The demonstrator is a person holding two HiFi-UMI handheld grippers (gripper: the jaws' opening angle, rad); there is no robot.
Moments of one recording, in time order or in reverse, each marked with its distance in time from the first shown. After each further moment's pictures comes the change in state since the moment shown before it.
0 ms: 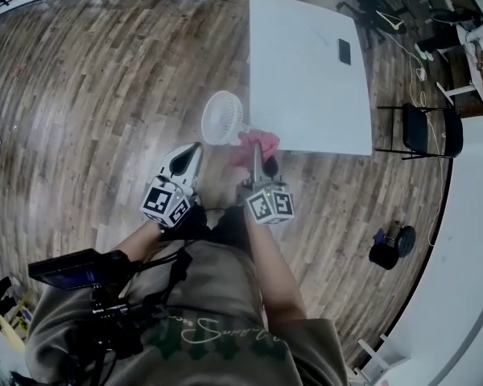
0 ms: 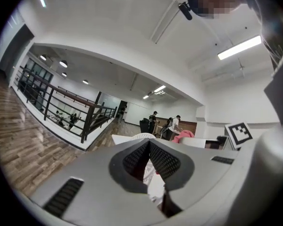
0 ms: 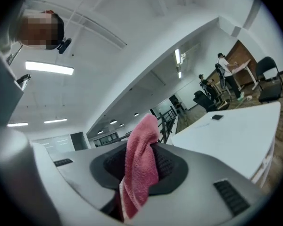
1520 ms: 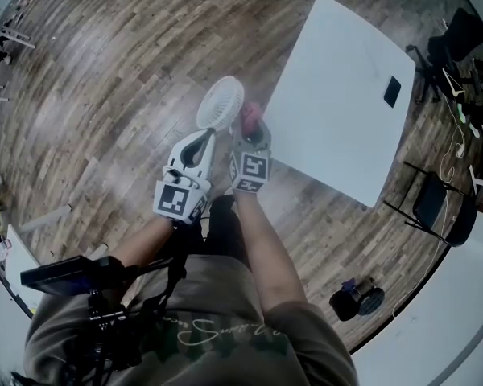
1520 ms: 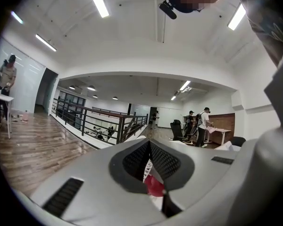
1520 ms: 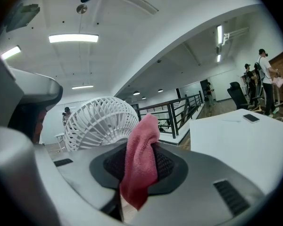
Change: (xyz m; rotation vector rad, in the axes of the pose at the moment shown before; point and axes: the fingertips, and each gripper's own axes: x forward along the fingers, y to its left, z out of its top) left arm 0.044 -0.055 0.001 0.087 -0.035 0.451; right arm 0.090 -0.020 -0.091 -0.303 0.336 0.285
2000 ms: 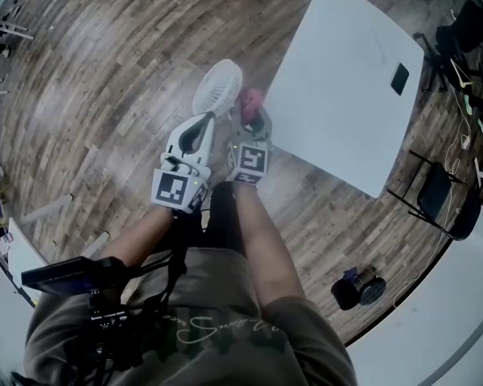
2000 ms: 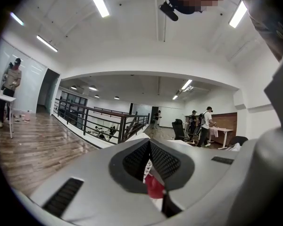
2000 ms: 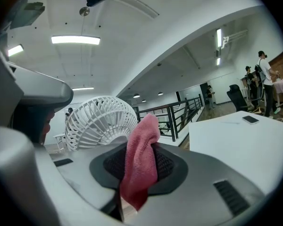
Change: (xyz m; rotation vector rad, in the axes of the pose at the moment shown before) left arm 0.011 0.005 -0.008 0.024 -0.027 0.028; right arm -0.002 0.001 0.002 -0.004 -0.047 0.004
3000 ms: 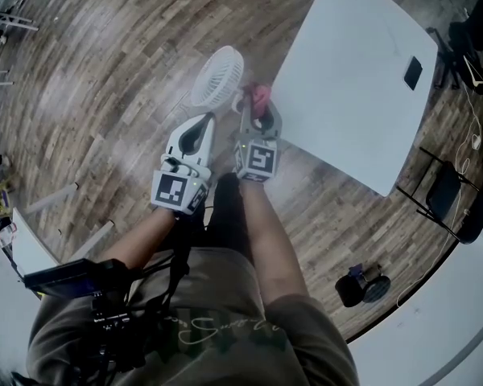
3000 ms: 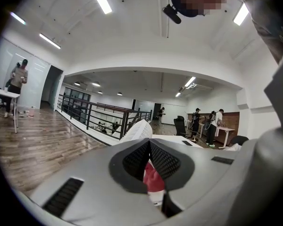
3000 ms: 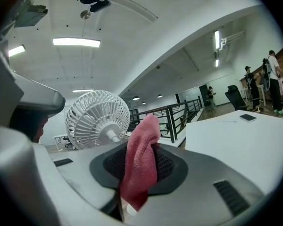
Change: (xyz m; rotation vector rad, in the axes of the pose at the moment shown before) left arm -0.013 -0.005 -0.031 -0.017 0.047 0.027; right arm -0.013 -0.022 -0.019 -0.017 -0.032 -0.011
